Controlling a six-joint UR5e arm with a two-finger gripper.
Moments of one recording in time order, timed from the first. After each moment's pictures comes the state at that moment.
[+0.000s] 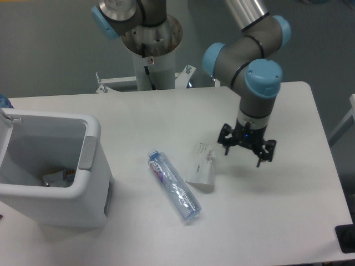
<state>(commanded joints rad) 2.60 -1.92 -1.79 -0.85 1.41 1.02</state>
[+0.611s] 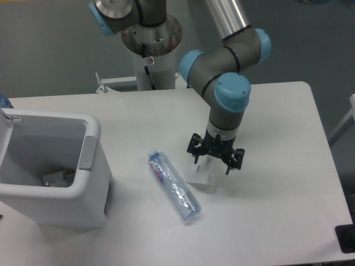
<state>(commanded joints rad) 2.54 -1.95 -1.83 -0.85 1.44 0.94</state>
